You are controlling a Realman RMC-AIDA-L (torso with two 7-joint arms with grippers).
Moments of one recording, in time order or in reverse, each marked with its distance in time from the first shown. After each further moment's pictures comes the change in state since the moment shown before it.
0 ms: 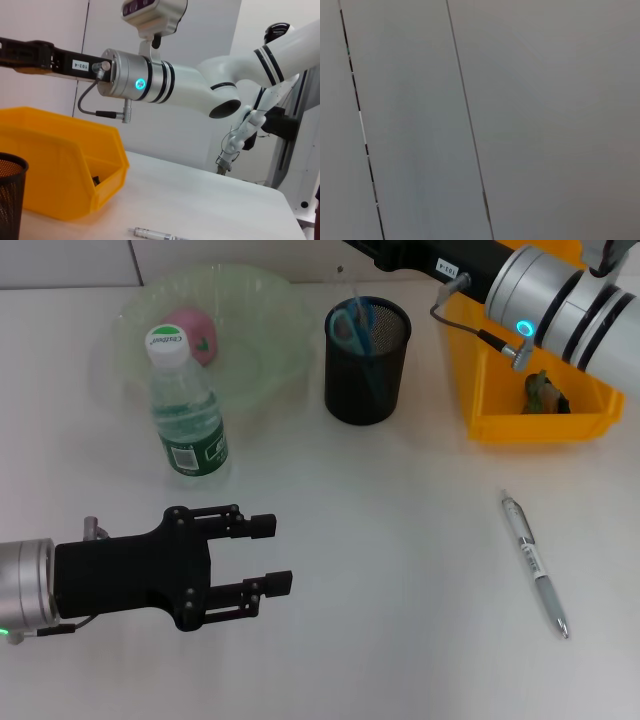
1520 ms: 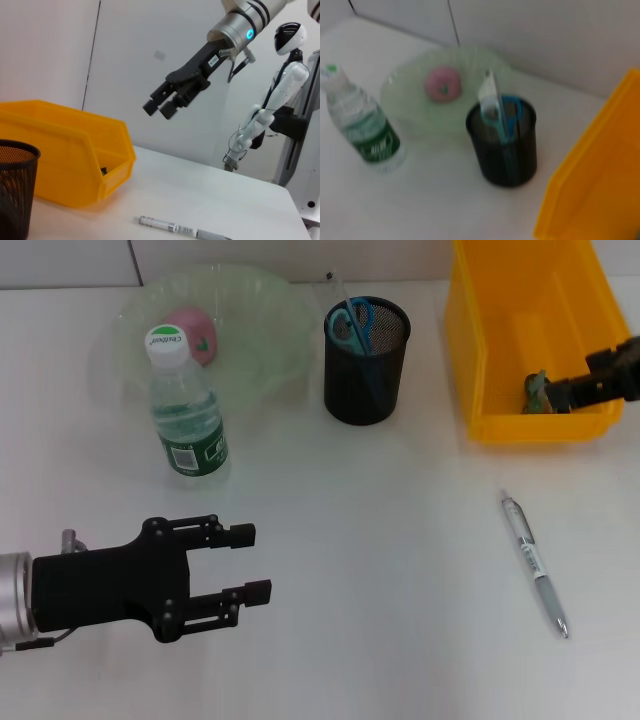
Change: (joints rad) left arm 0.036 0.013 -0.010 0.010 0.003 0.011 -0.003; right arm -0.385 -0.011 -0.103 -1.507 -1.209 -0.713 1.508
